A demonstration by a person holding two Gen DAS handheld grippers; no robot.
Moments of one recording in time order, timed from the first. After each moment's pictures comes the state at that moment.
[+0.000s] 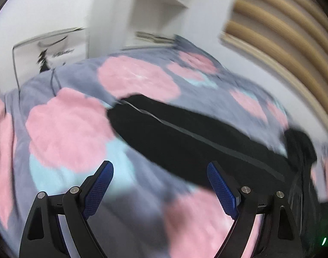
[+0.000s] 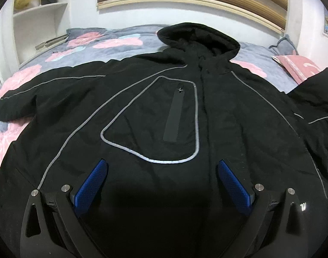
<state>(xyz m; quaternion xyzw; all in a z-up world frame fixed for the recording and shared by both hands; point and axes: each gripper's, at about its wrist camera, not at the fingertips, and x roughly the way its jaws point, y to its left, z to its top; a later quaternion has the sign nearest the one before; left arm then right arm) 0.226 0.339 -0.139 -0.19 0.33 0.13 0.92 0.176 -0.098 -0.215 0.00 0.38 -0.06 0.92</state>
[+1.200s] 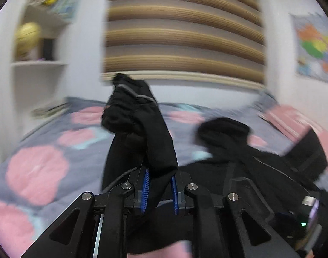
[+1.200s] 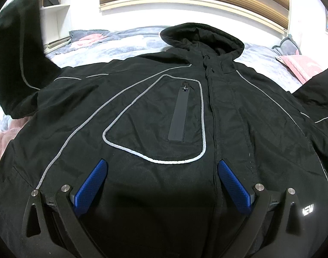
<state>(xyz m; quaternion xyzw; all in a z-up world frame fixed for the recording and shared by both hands) 0.267 0.124 -0.057 0.03 0.19 -0.19 0.96 0.177 -0.101 -0.225 0.00 0.37 -0.06 0.93</state>
